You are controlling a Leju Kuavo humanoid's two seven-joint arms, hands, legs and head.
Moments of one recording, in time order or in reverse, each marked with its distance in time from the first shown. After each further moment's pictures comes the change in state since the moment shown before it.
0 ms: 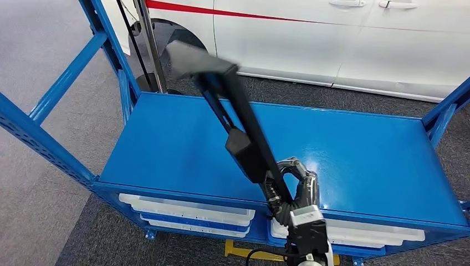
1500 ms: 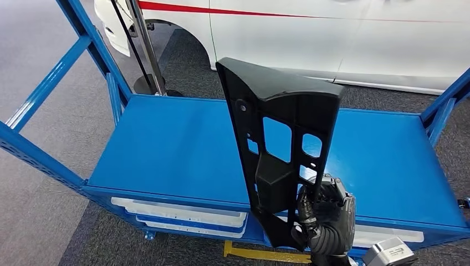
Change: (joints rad) left arm -0.011 -0.032 0.085 0.000 -0.010 0.012 -0.012; right arm 0.182 -0.016 -0.028 -0.238 -0.323 0.104 -0.035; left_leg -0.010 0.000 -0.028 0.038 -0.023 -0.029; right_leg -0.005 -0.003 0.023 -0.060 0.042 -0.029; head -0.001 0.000
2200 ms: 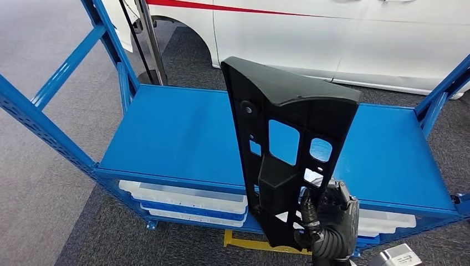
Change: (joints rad) left arm -0.004 0.000 0.018 0.000 -0.012 0.000 0.017; right arm 0.014 -0.002 0.000 -0.011 -0.035 0.002 -0.040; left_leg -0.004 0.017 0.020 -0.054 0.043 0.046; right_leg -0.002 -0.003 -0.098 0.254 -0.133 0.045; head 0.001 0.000
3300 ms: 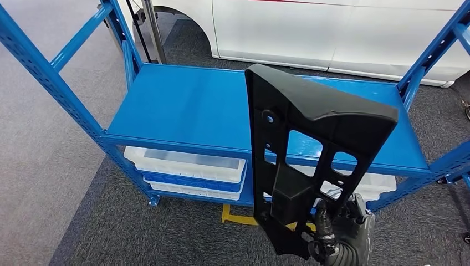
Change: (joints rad) left arm -0.008 -0.002 0.013 0.000 -0.022 -0.003 0.009; right arm 0.098 -0.003 -0.049 -0.050 -0.042 0.027 -0.051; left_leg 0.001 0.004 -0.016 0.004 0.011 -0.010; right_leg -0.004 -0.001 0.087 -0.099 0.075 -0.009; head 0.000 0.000
